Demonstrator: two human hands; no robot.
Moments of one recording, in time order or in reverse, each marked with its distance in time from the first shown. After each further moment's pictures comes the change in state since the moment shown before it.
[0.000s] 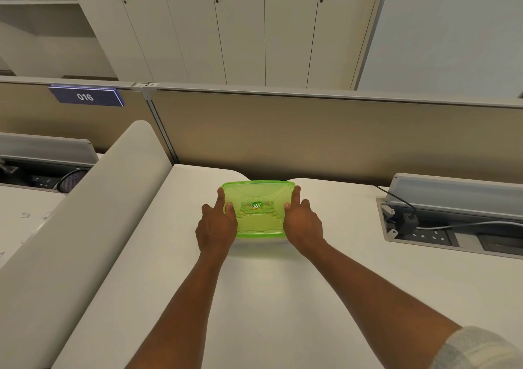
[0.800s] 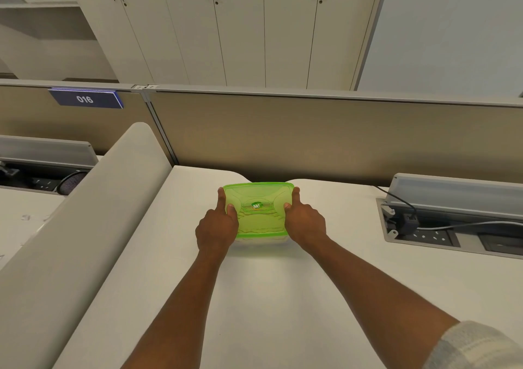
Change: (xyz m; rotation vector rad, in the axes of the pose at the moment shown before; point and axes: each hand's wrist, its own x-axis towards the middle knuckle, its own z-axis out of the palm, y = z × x) left_hand 0.006 0.000 0.001 0.110 -0.065 0.033; right_hand 0.013 0.007 -0.001 -0.059 -0.067 0.006
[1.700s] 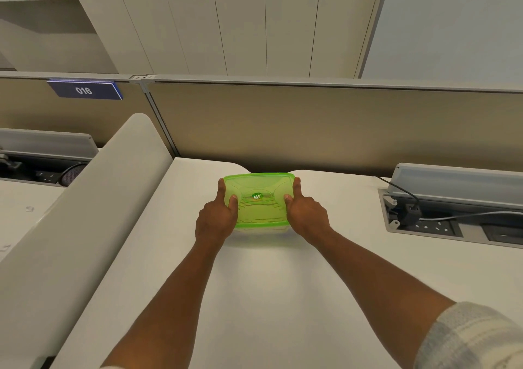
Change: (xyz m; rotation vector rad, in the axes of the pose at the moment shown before) left_hand 0.000 -0.009 0.001 -0.067 -0.004 0.094; right_hand 0.000 0.010 0.005 0.031 0.017 -0.050
